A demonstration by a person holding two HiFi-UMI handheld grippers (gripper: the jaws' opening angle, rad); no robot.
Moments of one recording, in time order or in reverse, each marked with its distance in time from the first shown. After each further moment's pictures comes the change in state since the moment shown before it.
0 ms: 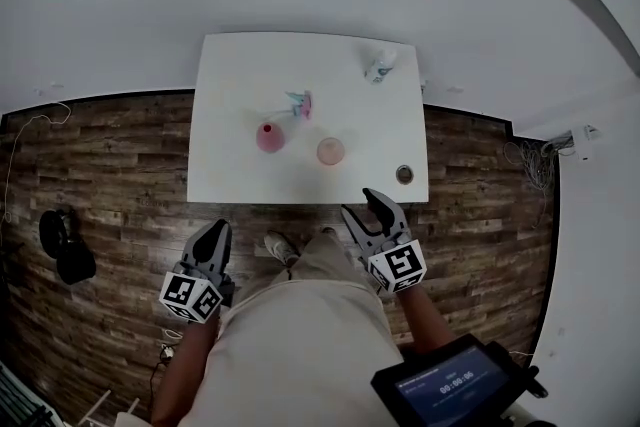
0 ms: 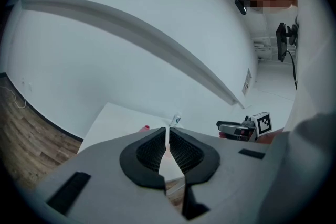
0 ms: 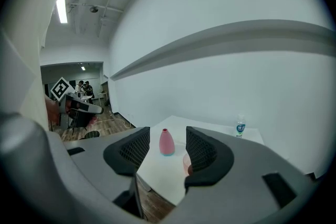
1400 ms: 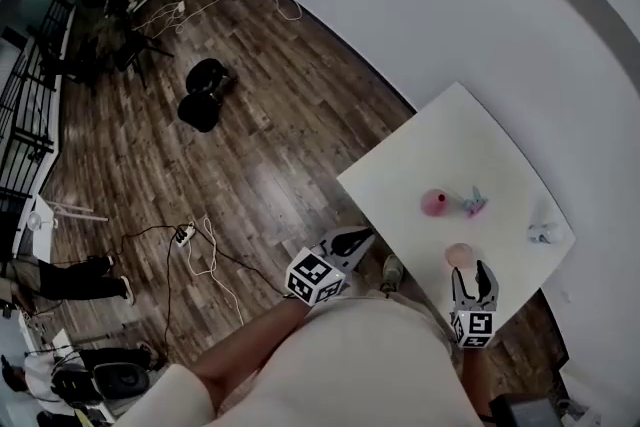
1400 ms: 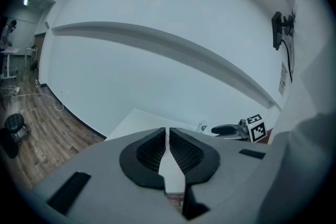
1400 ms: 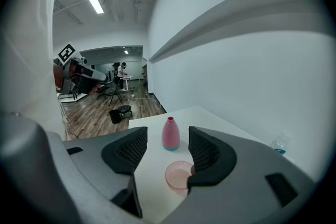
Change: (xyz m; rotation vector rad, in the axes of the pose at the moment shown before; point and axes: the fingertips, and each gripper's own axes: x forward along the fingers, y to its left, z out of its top) left arm 0.030 -0.016 0.020 -0.049 -0.071 0.365; right arm 0.104 -0.054 -0.017 -0.261 0.165 0.419
